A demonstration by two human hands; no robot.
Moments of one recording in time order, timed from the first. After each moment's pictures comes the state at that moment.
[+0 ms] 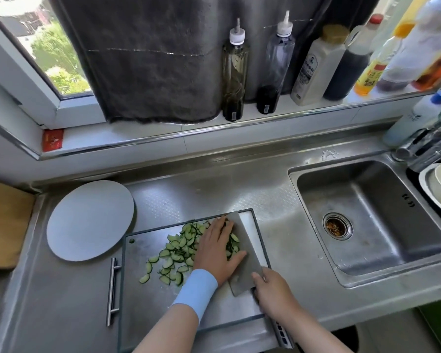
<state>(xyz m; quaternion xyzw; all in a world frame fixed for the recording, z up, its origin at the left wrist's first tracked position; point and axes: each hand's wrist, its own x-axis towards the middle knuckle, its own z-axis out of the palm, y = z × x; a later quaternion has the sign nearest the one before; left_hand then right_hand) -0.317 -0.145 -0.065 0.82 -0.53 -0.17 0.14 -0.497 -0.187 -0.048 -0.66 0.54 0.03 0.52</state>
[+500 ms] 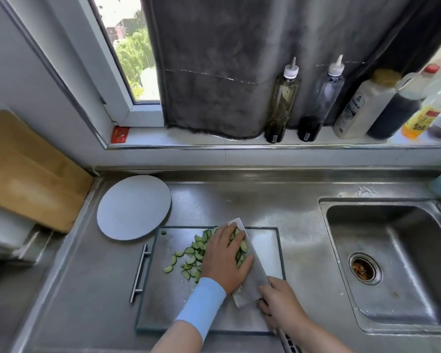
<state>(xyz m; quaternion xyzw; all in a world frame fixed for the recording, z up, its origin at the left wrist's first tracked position) -0.320 -0.118 -0.026 0.84 -0.48 -0.02 0.27 -0.475 -0.184 0.021 -0.56 0.48 0.04 0.68</state>
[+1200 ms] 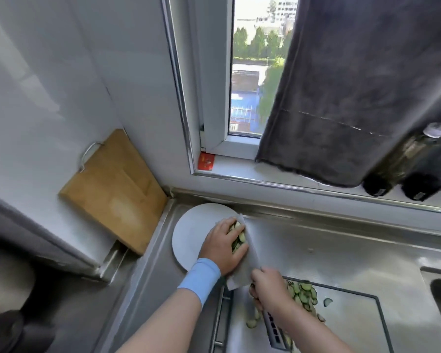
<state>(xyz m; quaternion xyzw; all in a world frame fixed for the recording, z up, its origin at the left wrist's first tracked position) -0.056 -0.020 -0.014 0.86 -0.43 -0.02 0.26 -0.204 -0.094 0.038 -0.62 0.46 0.06 0.63</state>
